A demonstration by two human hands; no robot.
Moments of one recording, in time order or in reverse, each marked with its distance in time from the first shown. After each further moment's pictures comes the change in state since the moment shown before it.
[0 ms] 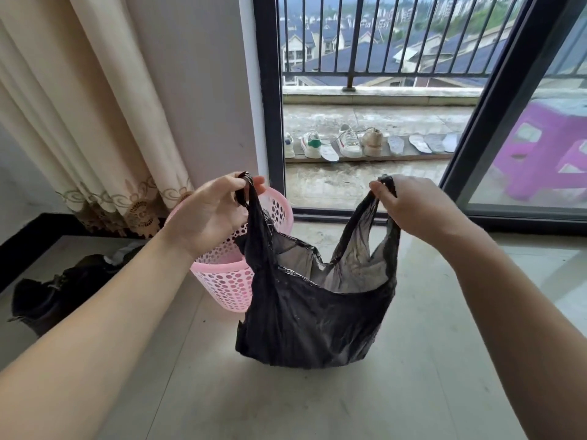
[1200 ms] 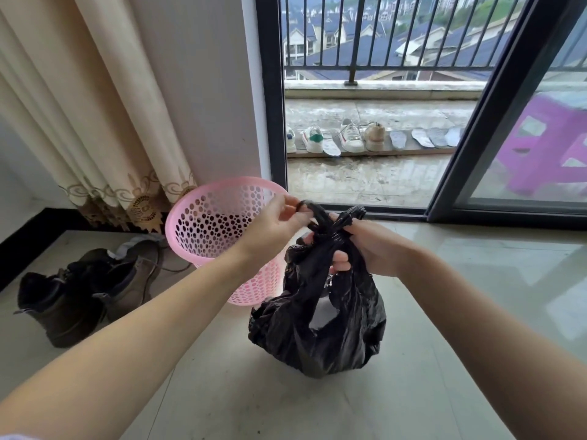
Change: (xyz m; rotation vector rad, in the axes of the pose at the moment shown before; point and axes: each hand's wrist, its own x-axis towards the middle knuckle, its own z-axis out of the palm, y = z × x) left_hand -0.006 -0.055 0.047 0.753 0.073 0.052; right_hand -0.023 -0.027 0.060 1.384 -0.946 0.174
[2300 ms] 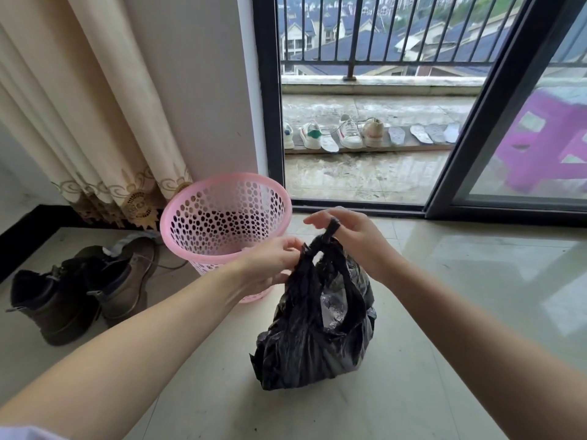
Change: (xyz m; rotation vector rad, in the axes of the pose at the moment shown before) left_hand 0.007 -0.054 0.014 -0.218 -0.229 -0.436; right_hand 0.008 0.018 0.005 -0.515 0.511 -0.482
